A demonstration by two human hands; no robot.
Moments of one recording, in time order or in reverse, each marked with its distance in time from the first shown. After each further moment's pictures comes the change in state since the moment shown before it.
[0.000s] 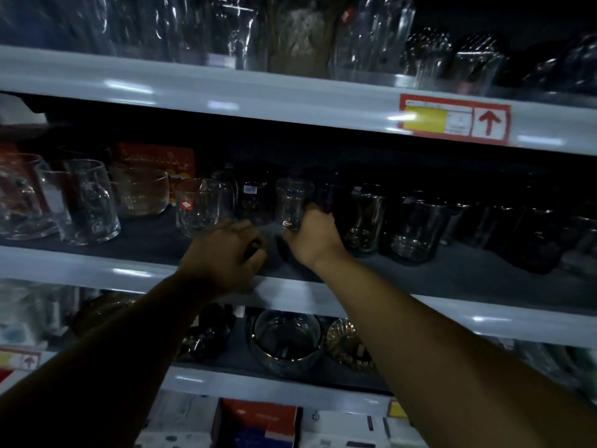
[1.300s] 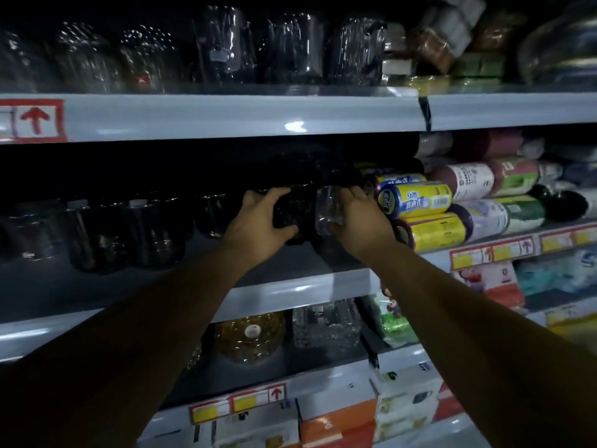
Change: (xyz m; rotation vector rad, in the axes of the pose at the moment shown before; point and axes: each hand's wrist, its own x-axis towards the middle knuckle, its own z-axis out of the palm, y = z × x) left_hand 0.154 0.414 0.105 -0.505 -0.067 0.053; right_hand -0.045 0.357 -0.325 -0.452 0.239 0.009
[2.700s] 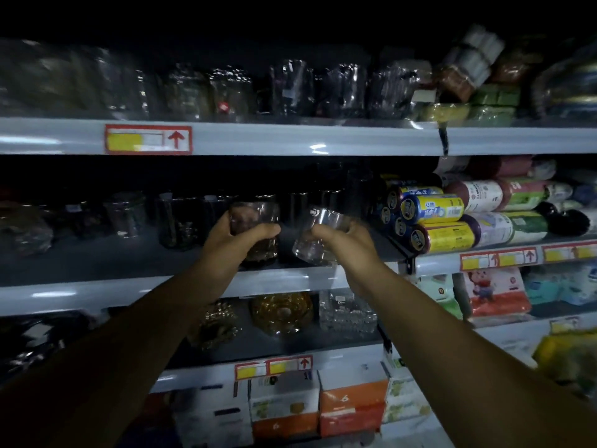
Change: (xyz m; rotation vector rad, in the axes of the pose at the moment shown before) left_hand -0.120 -0.016 -0.101 -0.889 0.115 -0.367; right_hand -0.087 -0.122 -0.041 1.194 -0.165 0.458
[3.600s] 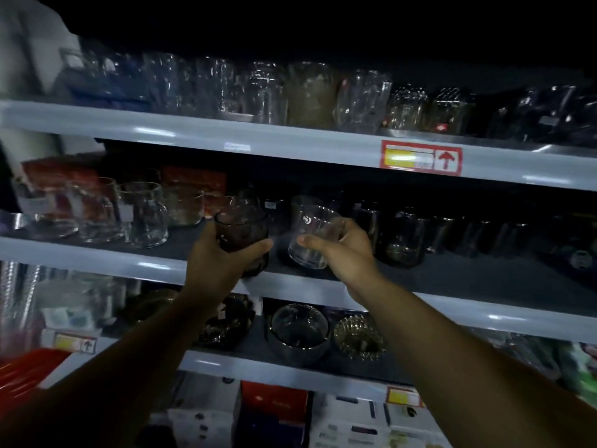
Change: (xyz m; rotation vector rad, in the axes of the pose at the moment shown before) left_hand -0.046 -0.010 -0.339 0.273 0.477 0.213; right_hand -0.030 -0.002 0.340 -0.119 -0.201 -0.154
